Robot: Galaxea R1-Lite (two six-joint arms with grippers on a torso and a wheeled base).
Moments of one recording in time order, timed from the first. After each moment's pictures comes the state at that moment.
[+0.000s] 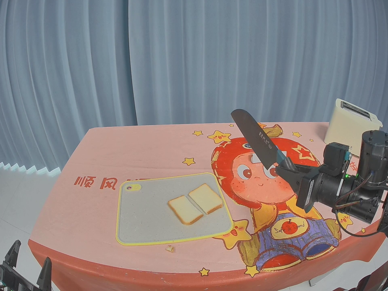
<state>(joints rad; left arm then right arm) 0.00 0.02 -0.02 0.00 -0.02 0.01 0.67 1.45 -0.56 -0.59 -0.14 0.17</state>
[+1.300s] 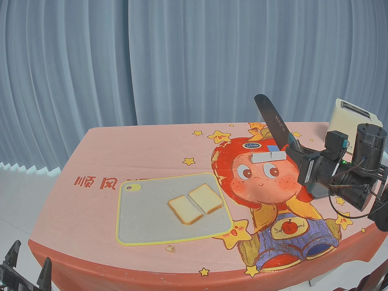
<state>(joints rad) 0.00 0.02 -0.02 0.00 -0.02 0.01 0.54 1.54 -0.56 -0.75 -0.20 0.13</state>
